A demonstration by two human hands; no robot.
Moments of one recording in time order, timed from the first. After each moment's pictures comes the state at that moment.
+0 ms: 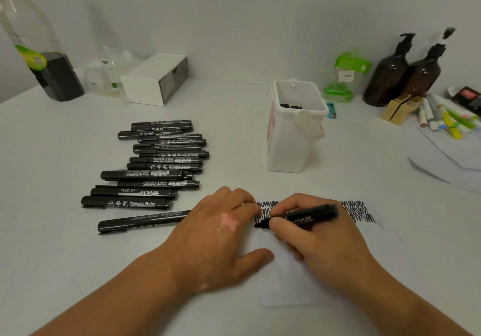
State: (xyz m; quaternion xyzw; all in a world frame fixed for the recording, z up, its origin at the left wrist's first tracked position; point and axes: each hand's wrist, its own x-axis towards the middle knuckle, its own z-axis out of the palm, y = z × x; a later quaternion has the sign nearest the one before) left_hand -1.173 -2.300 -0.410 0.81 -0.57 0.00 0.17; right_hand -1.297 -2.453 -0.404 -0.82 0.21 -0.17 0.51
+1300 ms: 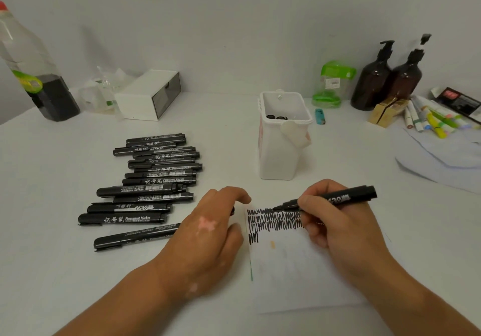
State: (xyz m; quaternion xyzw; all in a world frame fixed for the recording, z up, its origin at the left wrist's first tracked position) left_hand -1.177 -2.297 -0.397 0.81 -0.49 -0.07 0.31; right_hand -1.302 -2.471 -0.391 -0.65 0.25 -0.26 0.67
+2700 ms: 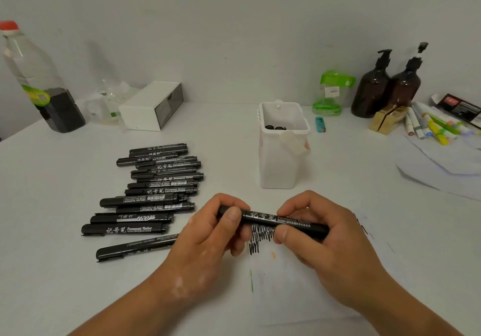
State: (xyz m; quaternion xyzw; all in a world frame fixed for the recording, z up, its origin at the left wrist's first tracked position) left_hand -1.171 -2.307 -0.416 0.58 -0.35 -0.28 0.68; right_hand -1.311 -2.457 -0.384 -0.77 0.13 -0.23 0.59
